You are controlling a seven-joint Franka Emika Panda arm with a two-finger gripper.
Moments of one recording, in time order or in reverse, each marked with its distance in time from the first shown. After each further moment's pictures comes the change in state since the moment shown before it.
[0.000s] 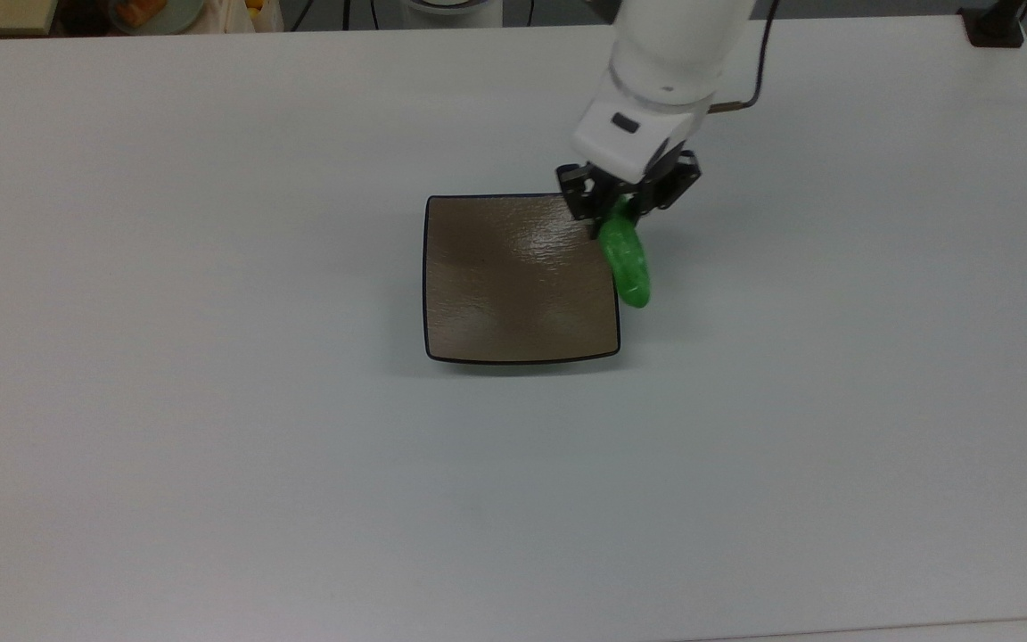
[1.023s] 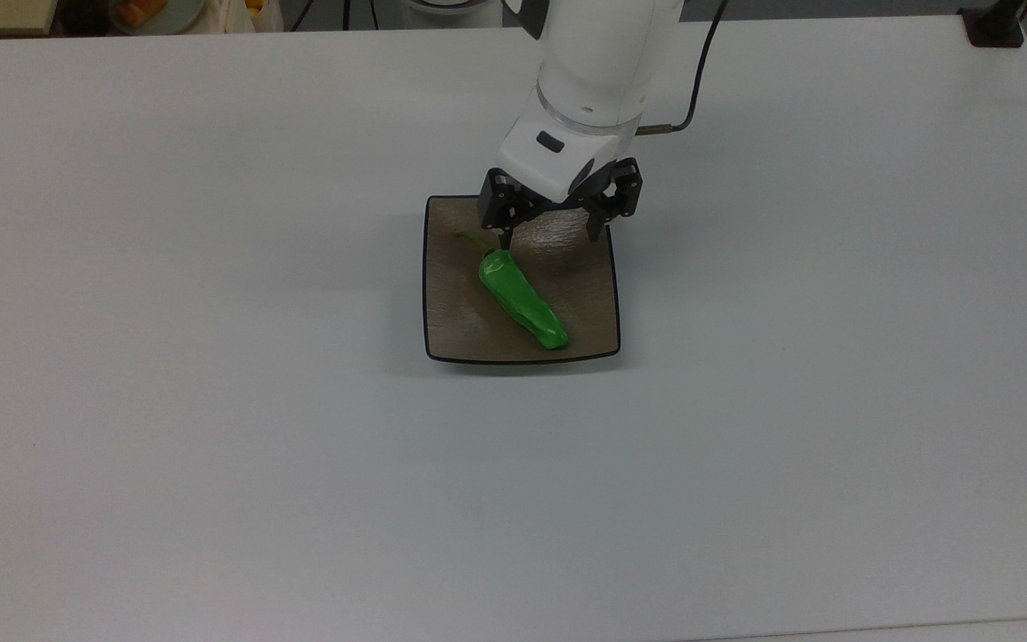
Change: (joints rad) arm -0.040 0.002 -0.047 -0.001 -0.023 0.000 -0.057
